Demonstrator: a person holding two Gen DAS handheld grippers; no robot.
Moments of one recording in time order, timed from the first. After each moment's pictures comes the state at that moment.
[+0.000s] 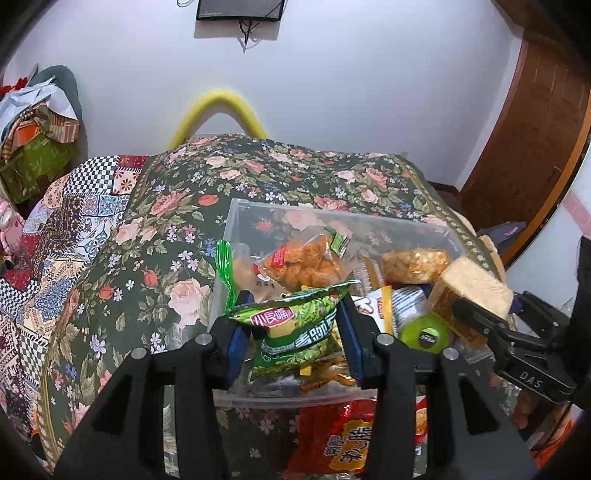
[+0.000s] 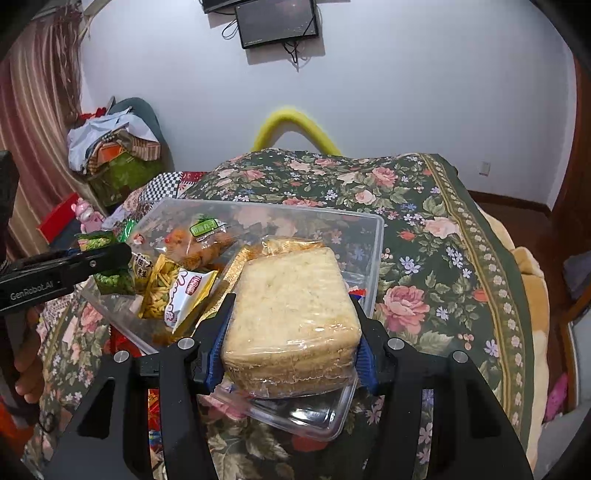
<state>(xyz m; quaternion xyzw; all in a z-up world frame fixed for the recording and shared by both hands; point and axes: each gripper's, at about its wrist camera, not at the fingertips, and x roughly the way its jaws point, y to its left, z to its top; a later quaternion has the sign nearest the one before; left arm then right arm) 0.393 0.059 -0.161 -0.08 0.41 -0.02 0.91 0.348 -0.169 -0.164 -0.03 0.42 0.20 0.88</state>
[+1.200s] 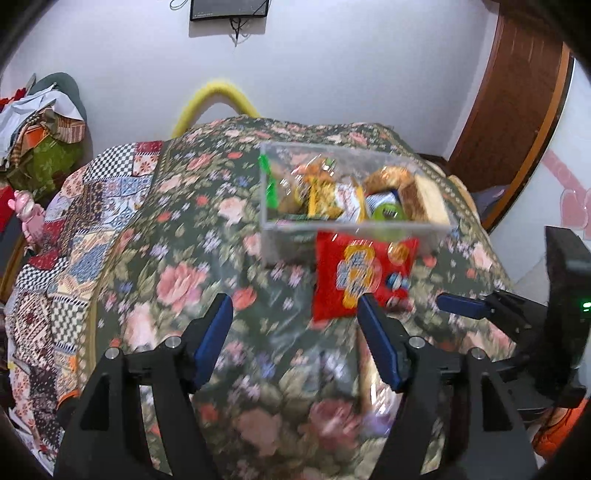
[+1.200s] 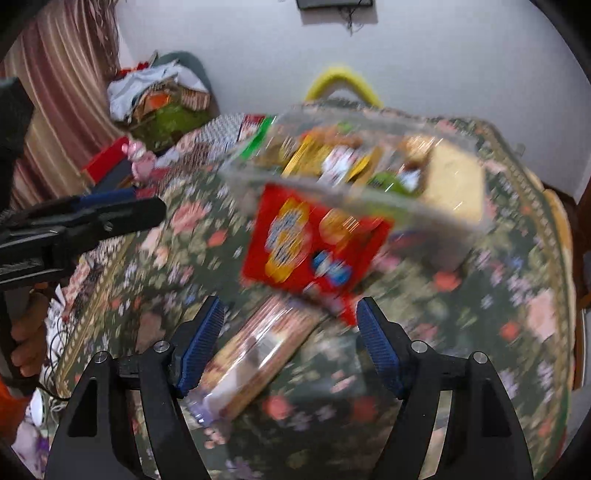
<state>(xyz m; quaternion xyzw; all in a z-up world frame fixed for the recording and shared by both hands) 0.239 0.079 -0.138 -0.04 0.43 -0.04 0.90 0.228 -0.094 -0.183 -0.05 0.50 0.27 0.82</state>
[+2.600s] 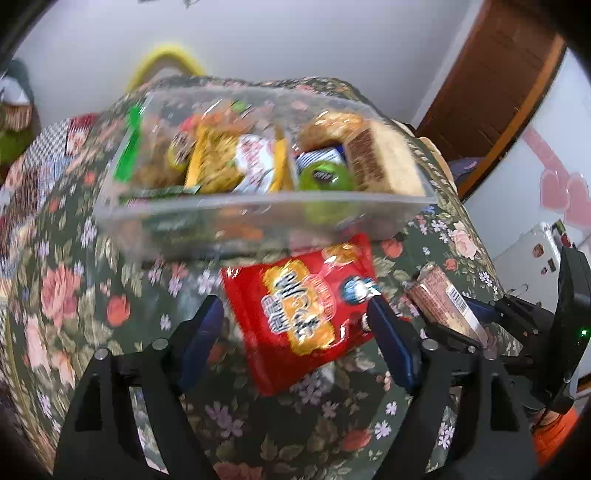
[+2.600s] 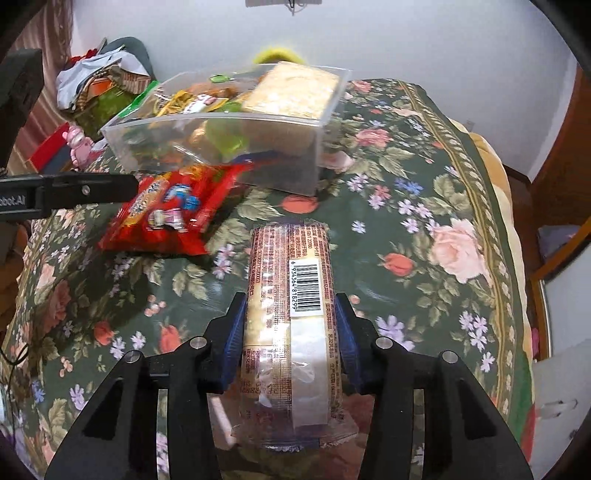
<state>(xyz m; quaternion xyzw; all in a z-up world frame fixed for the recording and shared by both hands) 0.316 -0.012 -0.194 -0.05 0.48 -0.13 0.87 0.228 -0.216 -0.204 -0.08 0.51 0.16 0.84</state>
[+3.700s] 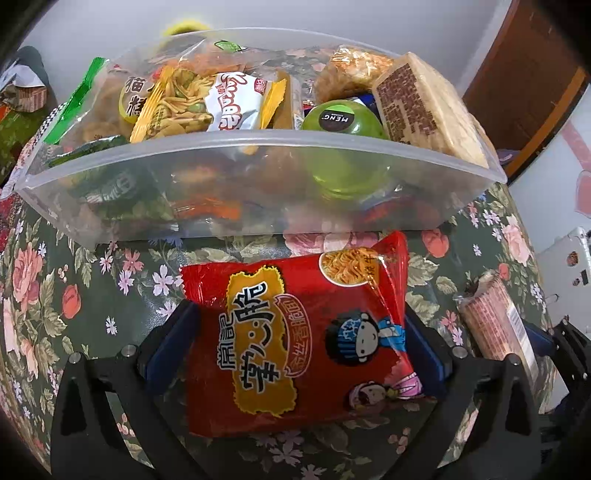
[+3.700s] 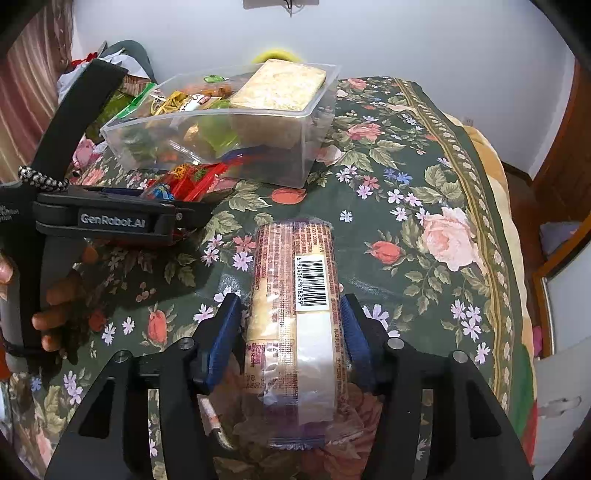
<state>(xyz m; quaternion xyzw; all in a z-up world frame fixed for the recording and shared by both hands) 0.354 -0.044 -0.260 -0.05 0.53 -0.06 0.85 0.224 -0.221 -0.205 -0.08 0.51 0.17 0.84</state>
